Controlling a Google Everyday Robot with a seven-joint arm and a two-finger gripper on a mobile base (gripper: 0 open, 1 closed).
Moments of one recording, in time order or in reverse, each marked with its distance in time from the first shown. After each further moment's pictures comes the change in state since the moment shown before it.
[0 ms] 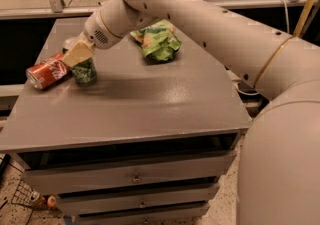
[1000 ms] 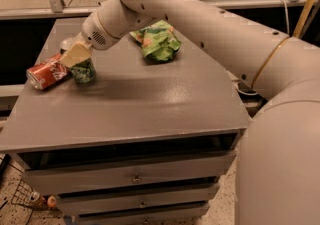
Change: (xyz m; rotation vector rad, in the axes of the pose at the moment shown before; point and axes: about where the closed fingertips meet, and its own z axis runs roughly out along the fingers) arm -0.001 0.003 0.005 -0.007 0.001 -0.002
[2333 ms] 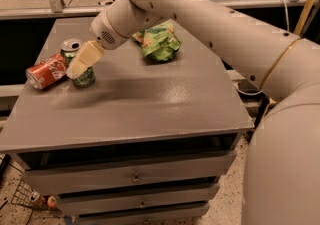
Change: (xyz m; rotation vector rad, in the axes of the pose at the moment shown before) arm 0.009 -0.004 -0.017 0.008 0.009 -0.021
